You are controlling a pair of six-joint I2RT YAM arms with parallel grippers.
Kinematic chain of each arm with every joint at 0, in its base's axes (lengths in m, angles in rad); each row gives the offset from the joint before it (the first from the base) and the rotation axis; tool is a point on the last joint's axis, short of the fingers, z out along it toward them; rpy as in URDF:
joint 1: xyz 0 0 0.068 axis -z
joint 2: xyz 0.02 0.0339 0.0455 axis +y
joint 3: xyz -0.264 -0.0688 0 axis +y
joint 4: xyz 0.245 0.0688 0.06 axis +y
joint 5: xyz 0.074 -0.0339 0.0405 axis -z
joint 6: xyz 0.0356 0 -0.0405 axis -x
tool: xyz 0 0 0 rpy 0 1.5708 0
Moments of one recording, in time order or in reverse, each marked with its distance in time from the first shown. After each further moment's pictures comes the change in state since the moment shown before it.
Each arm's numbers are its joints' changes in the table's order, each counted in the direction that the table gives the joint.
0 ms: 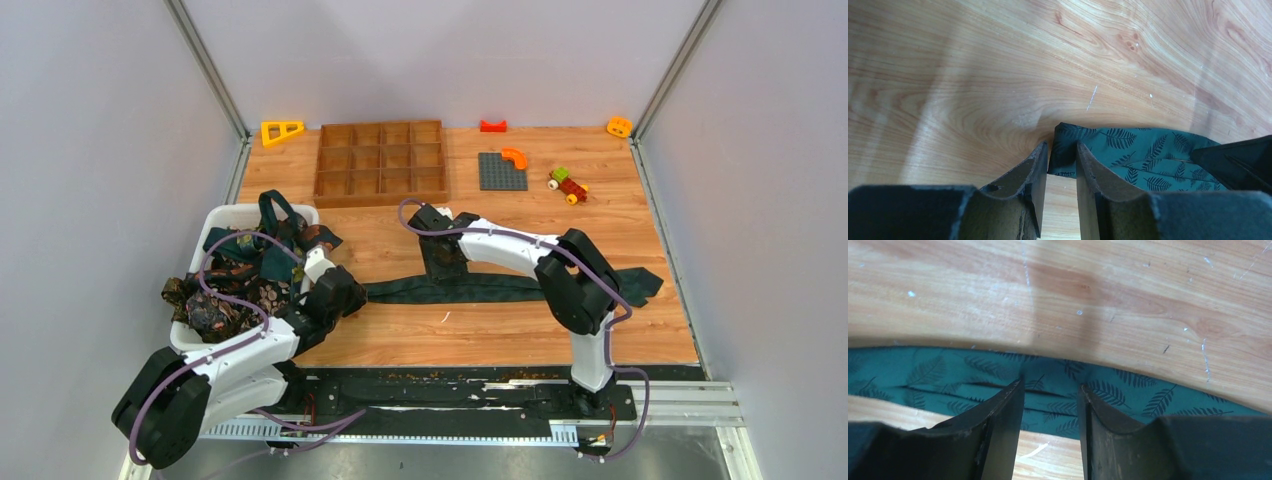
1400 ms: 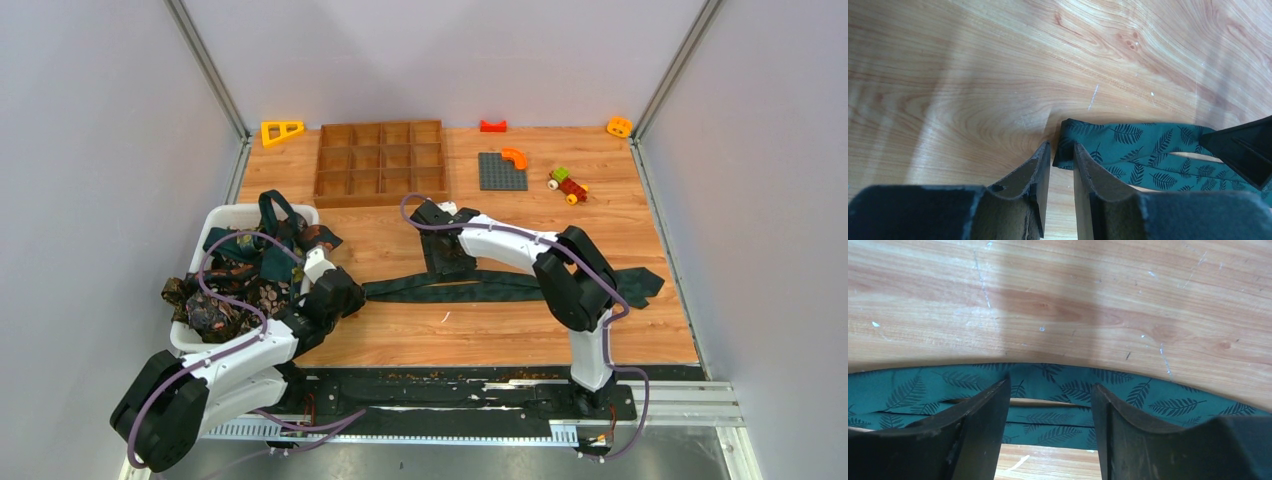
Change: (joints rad) left arm -0.001 -0.021 0.015 -0.005 -0.002 -0.030; right arm 0.016 0.035 -0.038 0.042 0.101 -0.010
